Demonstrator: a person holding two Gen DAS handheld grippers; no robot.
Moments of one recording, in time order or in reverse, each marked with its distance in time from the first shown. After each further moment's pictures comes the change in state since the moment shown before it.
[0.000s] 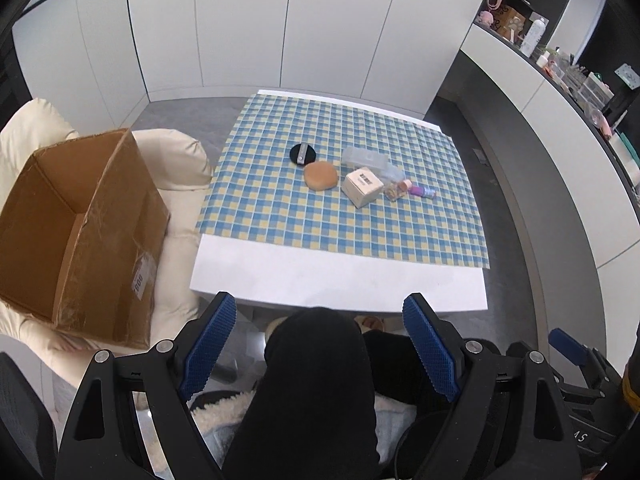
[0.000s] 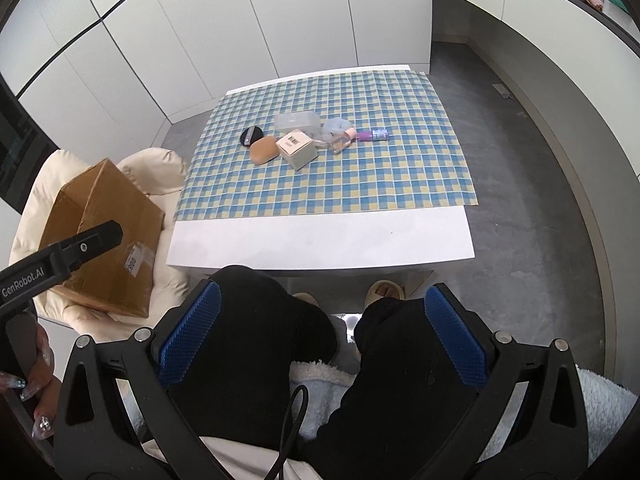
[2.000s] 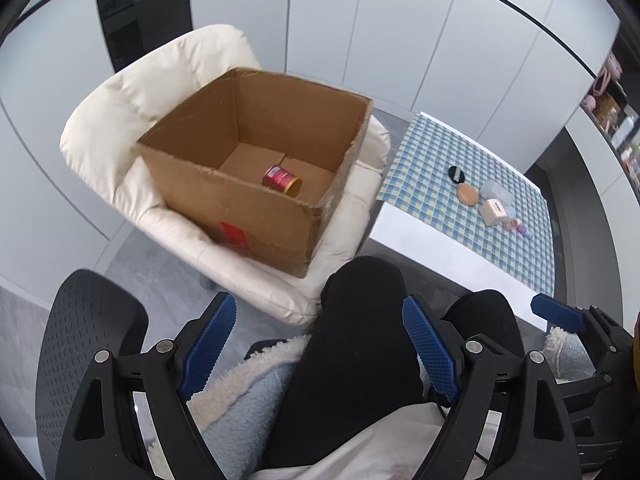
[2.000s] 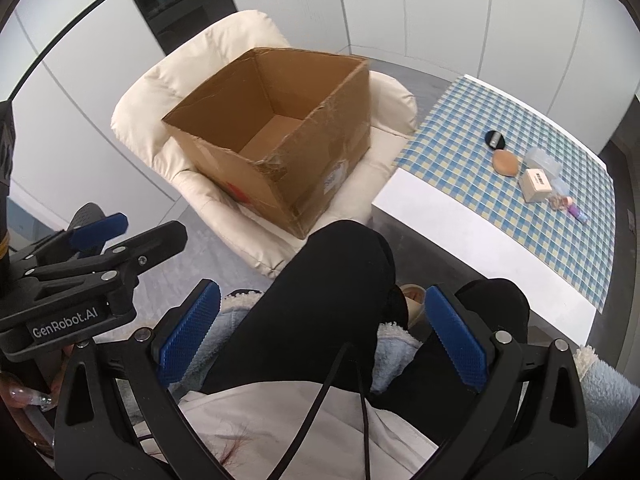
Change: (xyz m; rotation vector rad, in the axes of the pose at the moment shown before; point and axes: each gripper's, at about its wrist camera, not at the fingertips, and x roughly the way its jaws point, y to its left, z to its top) left arm -0.139 0.184 -0.115 -0.322 -0.067 0.227; right arm -0.025 0.268 -0.075 -0.576 0.137 0.311
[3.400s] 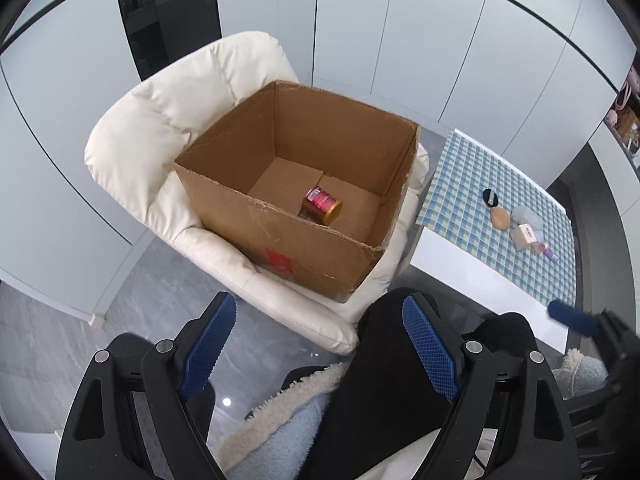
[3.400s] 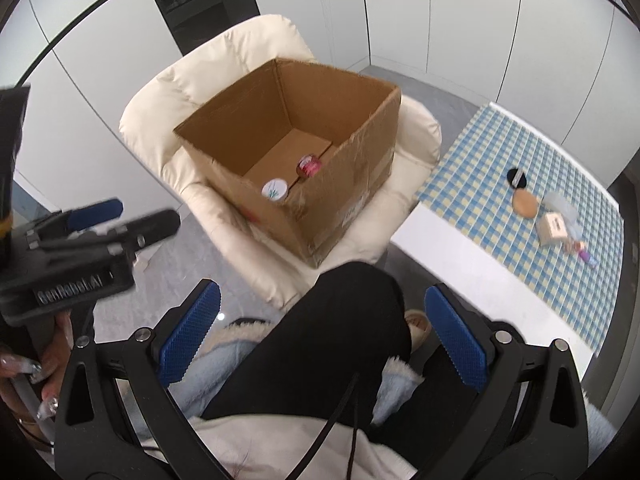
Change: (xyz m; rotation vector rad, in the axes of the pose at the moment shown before) left arm 0.001 0.051 0.035 -0.038 -0.020 0.079; right arm 0.021 0.028 0.040 -0.089 -0.003 0.031
